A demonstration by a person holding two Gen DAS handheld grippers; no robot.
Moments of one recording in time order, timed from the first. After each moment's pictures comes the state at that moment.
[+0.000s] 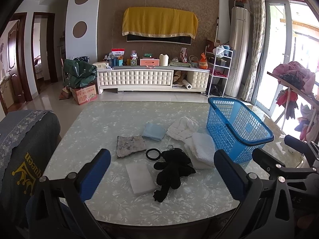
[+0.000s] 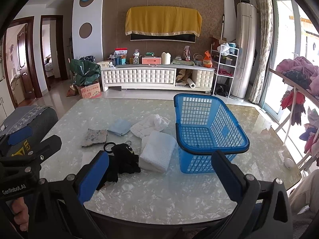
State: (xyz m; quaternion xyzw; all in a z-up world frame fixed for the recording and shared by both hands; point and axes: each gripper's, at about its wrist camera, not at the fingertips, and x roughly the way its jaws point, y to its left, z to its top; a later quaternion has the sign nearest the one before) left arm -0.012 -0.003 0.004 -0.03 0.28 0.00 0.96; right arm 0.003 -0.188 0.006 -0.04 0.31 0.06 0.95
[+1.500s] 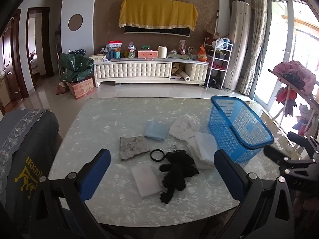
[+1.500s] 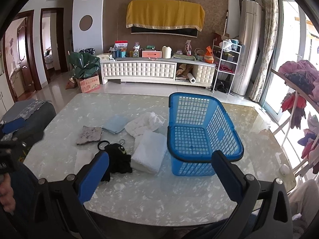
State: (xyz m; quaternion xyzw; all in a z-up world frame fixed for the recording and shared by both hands) left arm 0.018 0.023 0.026 -0.03 0.32 -0.01 0.95; right arm 0.028 -0.200 0.018 -0.05 0.34 0.06 0.94
